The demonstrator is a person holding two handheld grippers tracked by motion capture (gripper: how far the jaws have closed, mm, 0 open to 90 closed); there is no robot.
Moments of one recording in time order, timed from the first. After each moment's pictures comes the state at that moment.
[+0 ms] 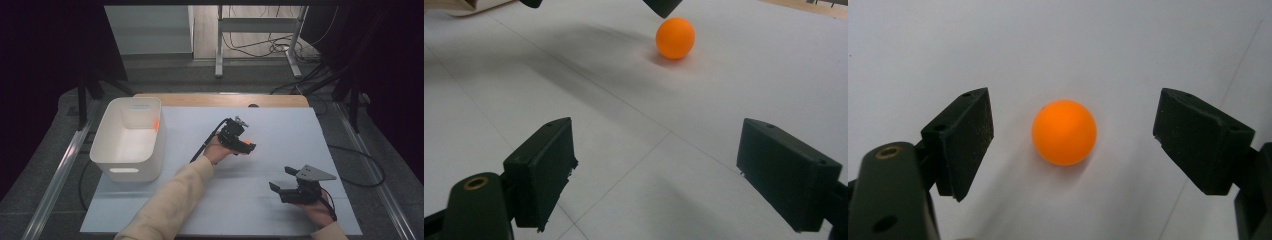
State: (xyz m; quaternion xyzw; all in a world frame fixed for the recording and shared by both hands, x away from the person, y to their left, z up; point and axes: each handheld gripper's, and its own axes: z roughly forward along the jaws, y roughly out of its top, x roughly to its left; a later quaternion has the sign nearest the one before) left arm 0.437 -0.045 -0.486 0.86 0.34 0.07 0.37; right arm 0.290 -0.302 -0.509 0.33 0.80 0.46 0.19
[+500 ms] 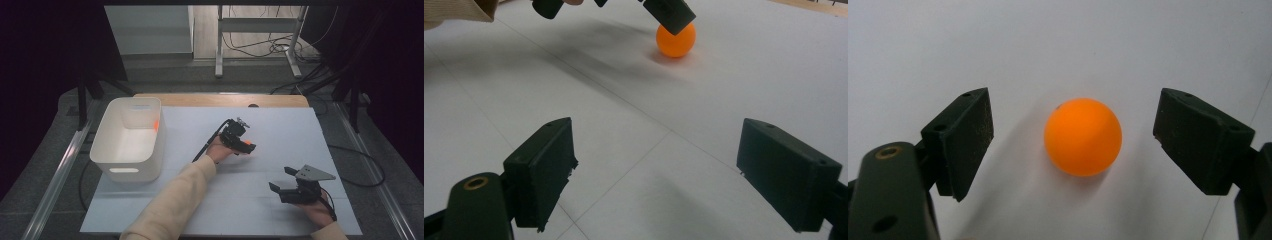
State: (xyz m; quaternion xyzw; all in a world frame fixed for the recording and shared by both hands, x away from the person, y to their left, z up) left arm 0.448 -0.052 -0.502 0.87 0.34 0.07 0.36; right arm 0.291 -0.302 -0.509 0.33 0.81 0.46 0.19
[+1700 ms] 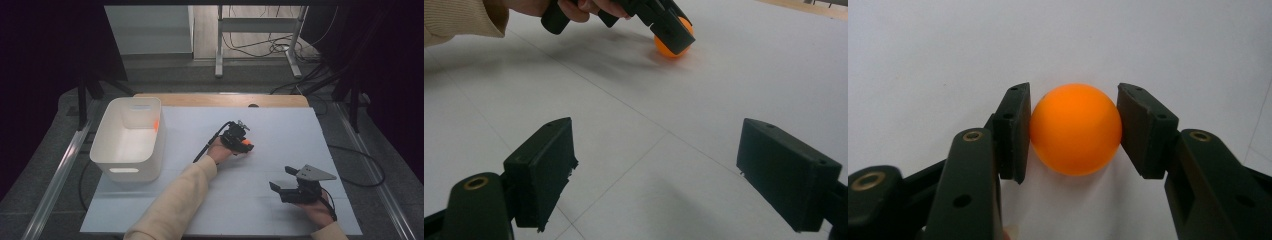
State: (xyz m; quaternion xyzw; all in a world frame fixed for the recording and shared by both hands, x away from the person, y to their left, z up) left arm 0.454 -0.053 -0.516 0.88 0.32 0.05 0.35; right arm 0.291 -0.303 -0.509 0.33 0.80 0.46 0.19
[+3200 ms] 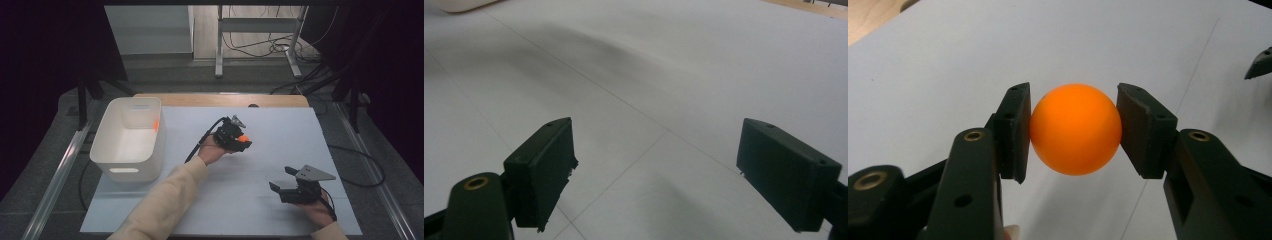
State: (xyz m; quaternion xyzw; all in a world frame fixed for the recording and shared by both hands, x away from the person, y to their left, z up) left arm 0.415 -0.027 -0.457 0.87 0.29 0.08 0.39; right arm 0.291 -0.302 -0.509 0.33 0.80 0.46 0.19
